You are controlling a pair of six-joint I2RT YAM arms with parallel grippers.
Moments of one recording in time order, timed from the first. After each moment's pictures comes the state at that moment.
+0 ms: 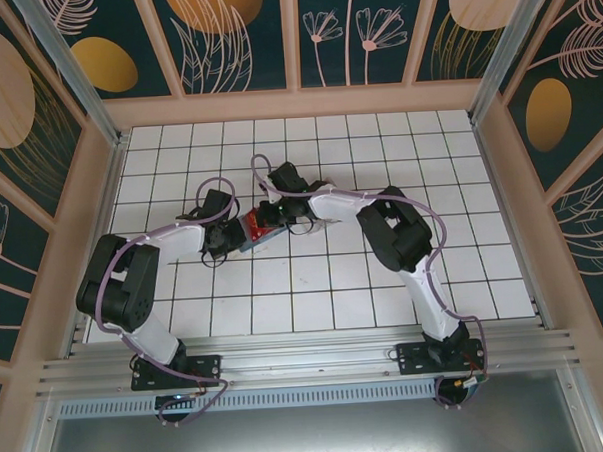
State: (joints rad) left arm -0.35 1.69 0.85 -0.32 0.04 -0.75; right arm 0.75 2.26 1.61 -0.26 -0.44 0.56
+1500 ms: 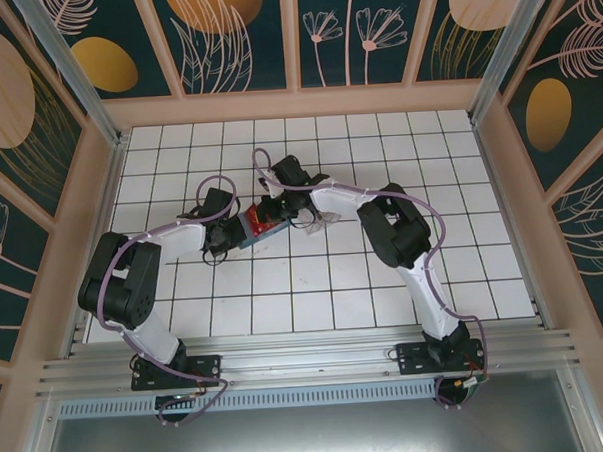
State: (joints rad) left arm -0.35 1.70 0.86 -0.30 0.01 -0.74; right arm 0.72 2.29 1.69 -0.32 -0.53 0.46
